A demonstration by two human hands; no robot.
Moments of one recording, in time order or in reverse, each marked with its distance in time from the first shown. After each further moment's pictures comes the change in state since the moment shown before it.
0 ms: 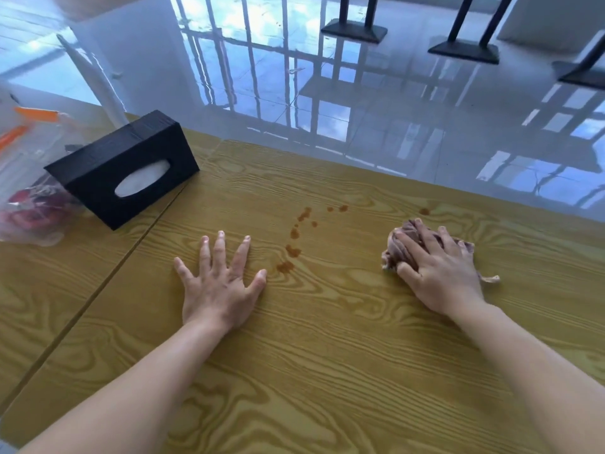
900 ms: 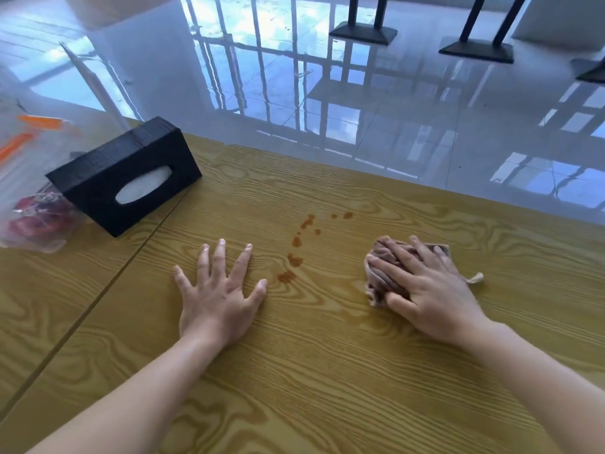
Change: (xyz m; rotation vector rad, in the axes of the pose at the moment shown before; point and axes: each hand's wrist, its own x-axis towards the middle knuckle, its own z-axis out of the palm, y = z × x) left_hand -0.001 0.003 -0.001 0.015 0.020 -0.004; right_hand -0.004 -0.018 0.000 -0.040 -0.053 -0.325
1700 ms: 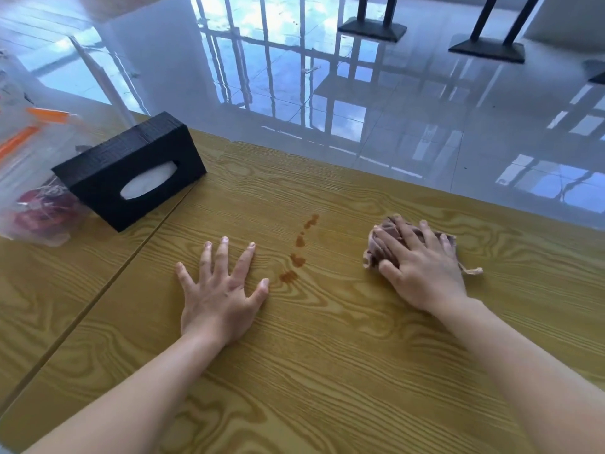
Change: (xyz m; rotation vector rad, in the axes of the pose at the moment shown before) left_hand 0.001 -0.001 -0.001 0.005 0.005 -0.009; right_hand 0.042 -0.006 -0.005 0.032 0.039 0.203
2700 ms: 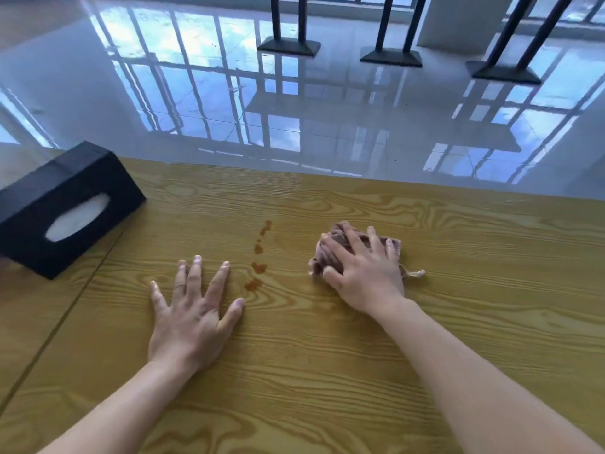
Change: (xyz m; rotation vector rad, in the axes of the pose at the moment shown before) left_hand 0.005 -0.003 0.002 0.019 -0.045 0.230; right_hand -0.036 -0.041 0.006 0.102 0.029 0.189
